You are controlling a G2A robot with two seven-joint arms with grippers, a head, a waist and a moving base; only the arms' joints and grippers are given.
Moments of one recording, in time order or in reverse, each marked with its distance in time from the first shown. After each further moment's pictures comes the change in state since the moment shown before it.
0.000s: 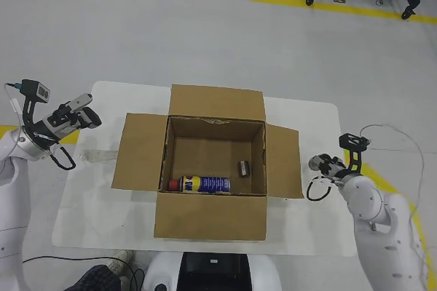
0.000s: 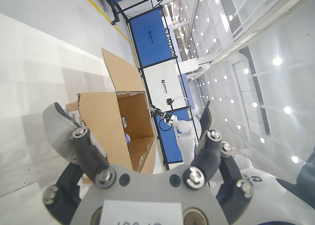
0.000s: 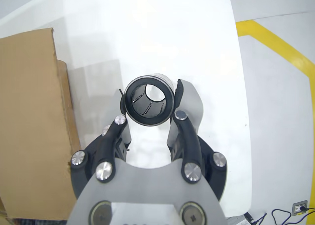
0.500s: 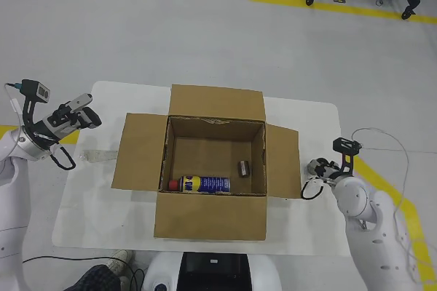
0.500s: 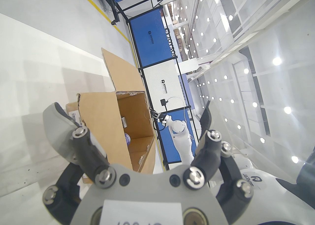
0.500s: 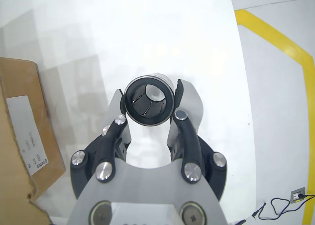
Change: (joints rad) left arm 0.000 0.000 0.000 0.000 0.000 0.000 0.000; right arm 0.033 -0.007 -0.057 0.109 -0.032 0.048 -0.056
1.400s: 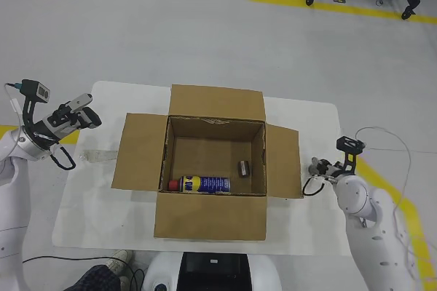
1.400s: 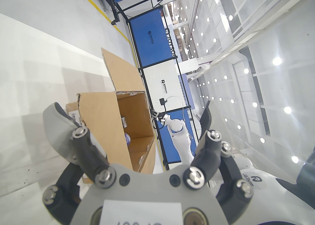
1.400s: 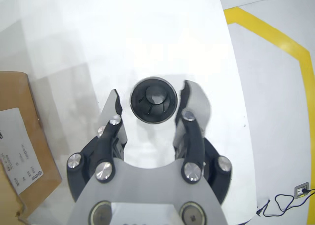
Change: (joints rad) left arm 0.000 0.000 0.000 0.000 0.000 0.000 0.000; right arm 0.012 -0.001 0.011 0.009 -0.006 0.037 -0.018
